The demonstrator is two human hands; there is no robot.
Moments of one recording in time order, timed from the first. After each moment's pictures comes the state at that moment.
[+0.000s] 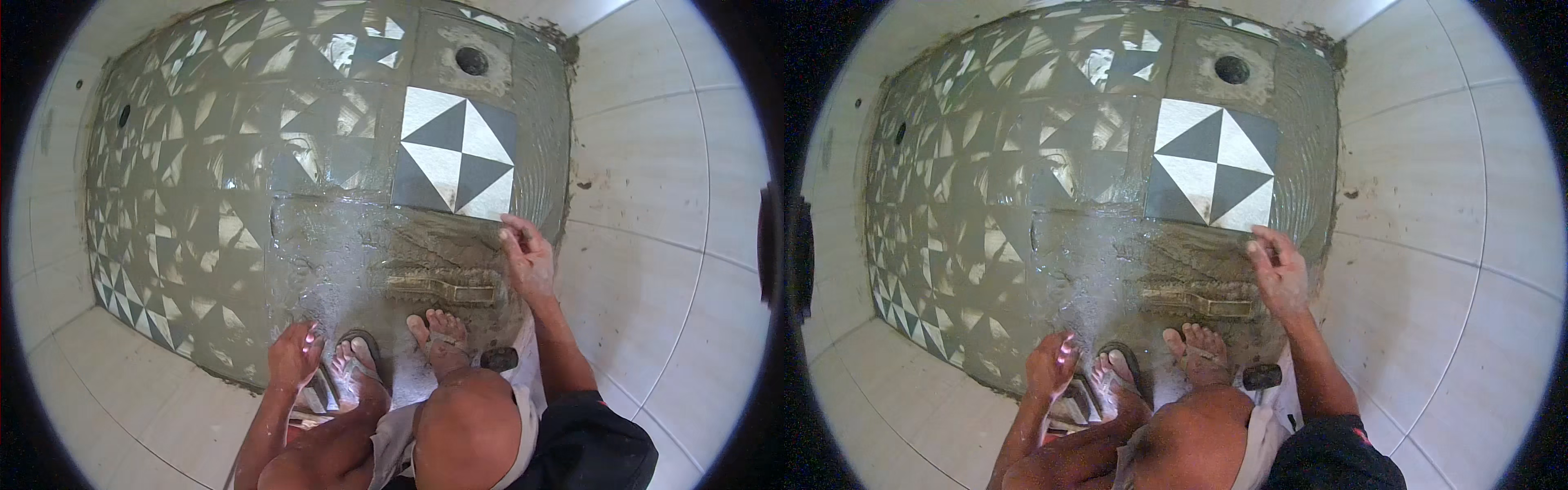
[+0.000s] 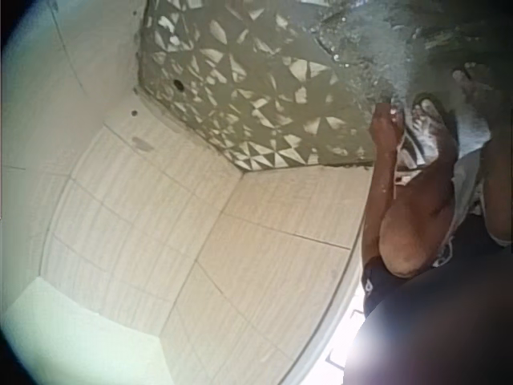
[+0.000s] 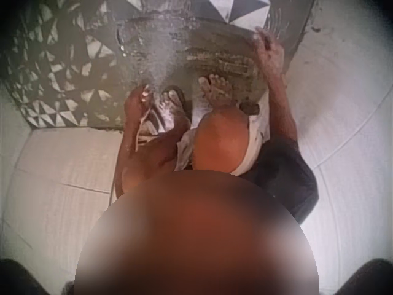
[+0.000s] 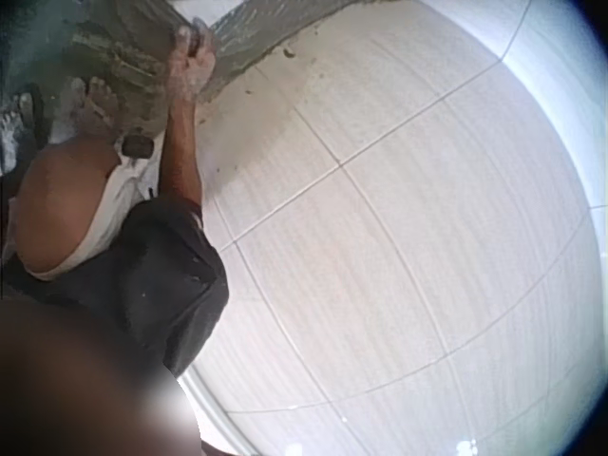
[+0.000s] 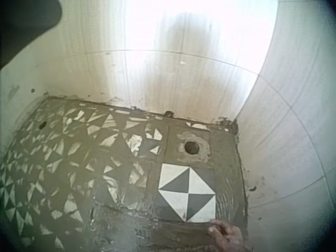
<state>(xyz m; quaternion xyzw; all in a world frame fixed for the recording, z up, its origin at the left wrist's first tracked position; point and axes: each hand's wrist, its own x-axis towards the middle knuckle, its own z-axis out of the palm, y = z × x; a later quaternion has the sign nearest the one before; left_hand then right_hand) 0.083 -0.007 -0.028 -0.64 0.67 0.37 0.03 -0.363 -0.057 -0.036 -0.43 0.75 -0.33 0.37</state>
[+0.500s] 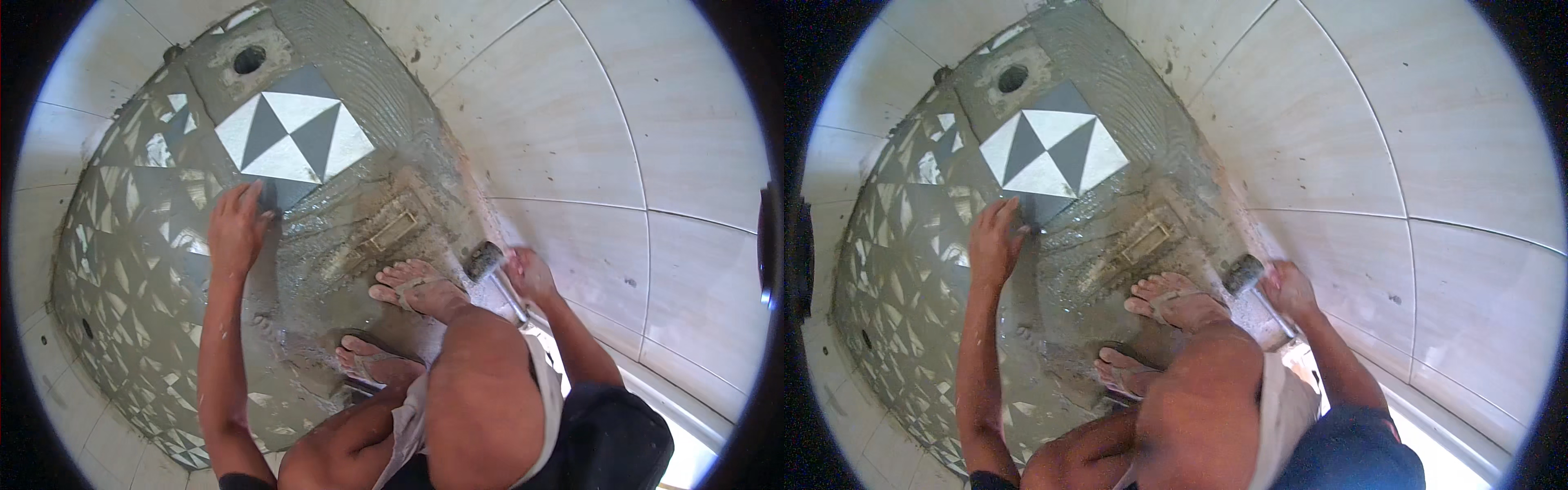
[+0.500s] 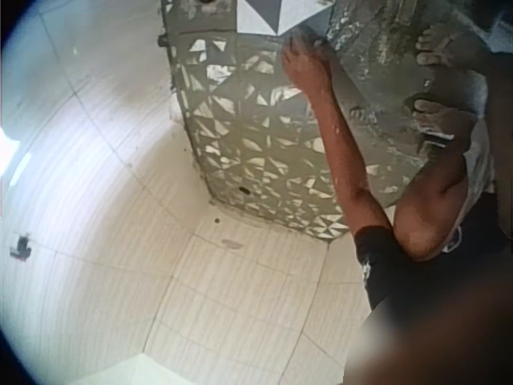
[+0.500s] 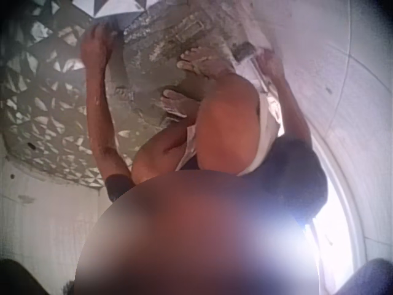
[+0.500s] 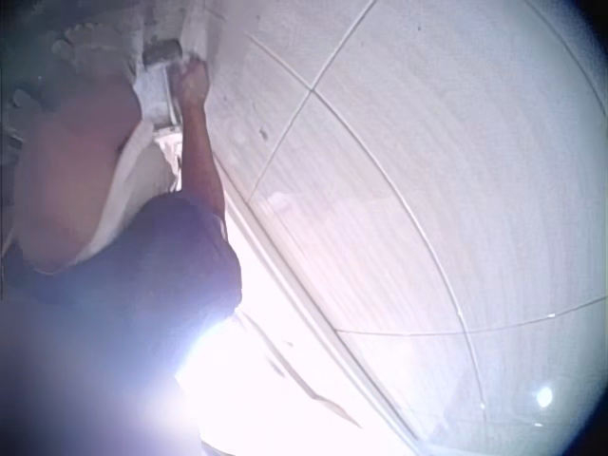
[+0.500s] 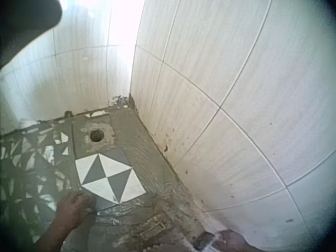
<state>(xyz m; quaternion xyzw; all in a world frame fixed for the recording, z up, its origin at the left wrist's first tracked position) -0.114 -0.249 -0.062 -0.22 0.96 0.15 -0.07 -0.360 0.257 -0.031 -0.27 0.92 -0.04 0.28</state>
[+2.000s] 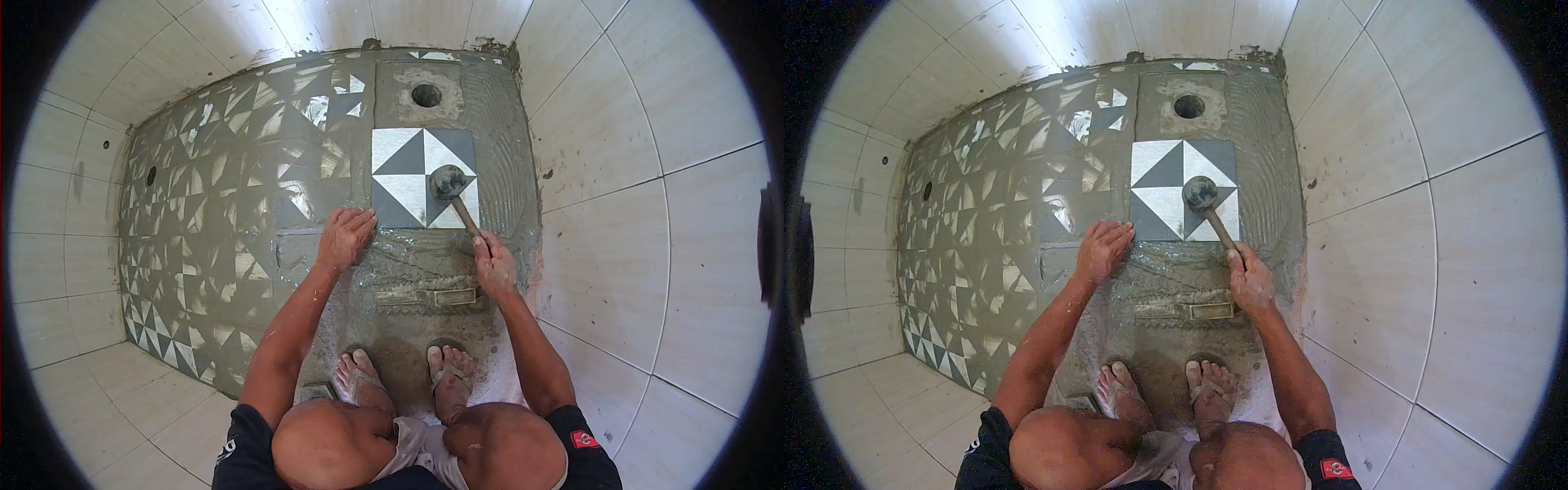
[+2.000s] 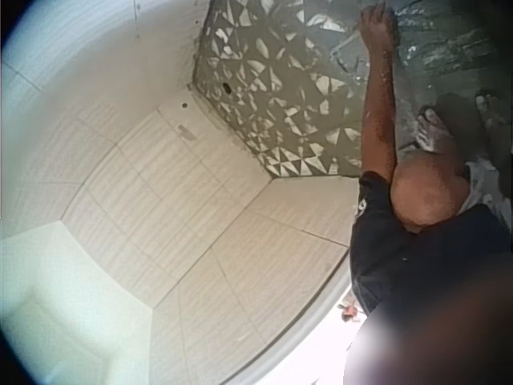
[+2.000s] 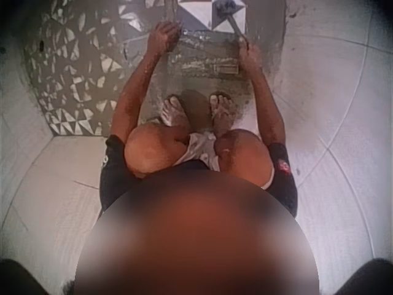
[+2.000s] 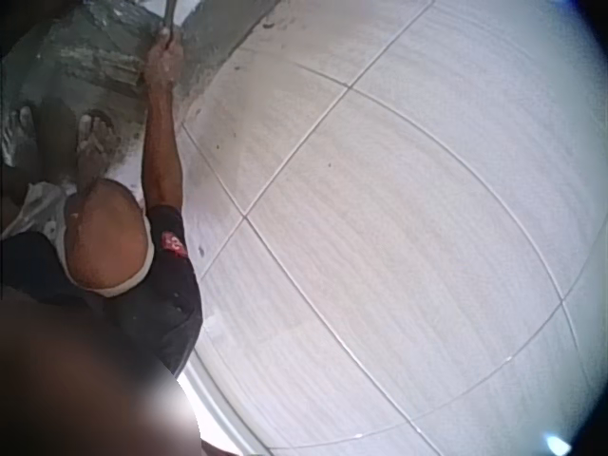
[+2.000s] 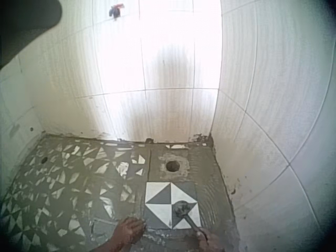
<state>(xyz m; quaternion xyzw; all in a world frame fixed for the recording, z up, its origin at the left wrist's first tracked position) -0.078 -0.202 -0.132 -0.28 0.94 0.07 -0.18 -0.380 -0.017 -0.088 -0.43 0.79 -0.30 0.32</state>
